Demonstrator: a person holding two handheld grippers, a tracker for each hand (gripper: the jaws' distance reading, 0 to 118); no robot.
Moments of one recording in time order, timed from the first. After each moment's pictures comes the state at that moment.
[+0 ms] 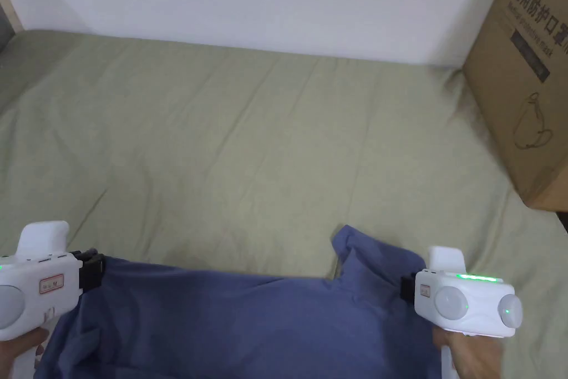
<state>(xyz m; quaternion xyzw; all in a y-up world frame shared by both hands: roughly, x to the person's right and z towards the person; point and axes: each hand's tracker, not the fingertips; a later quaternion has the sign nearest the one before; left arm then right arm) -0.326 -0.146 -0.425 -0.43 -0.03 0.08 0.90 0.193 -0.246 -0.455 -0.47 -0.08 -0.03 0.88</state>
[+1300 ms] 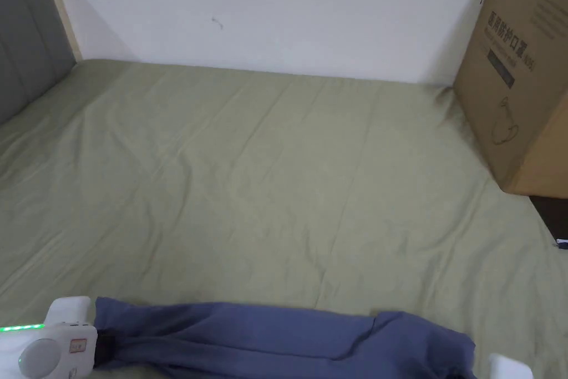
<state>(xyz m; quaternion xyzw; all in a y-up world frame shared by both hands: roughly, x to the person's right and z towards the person) -0.354 -0.198 -0.241 -0.52 0.02 0.06 0.85 0.205 -0.213 -0.155 -0.46 -0.07 -0.15 0.87</state>
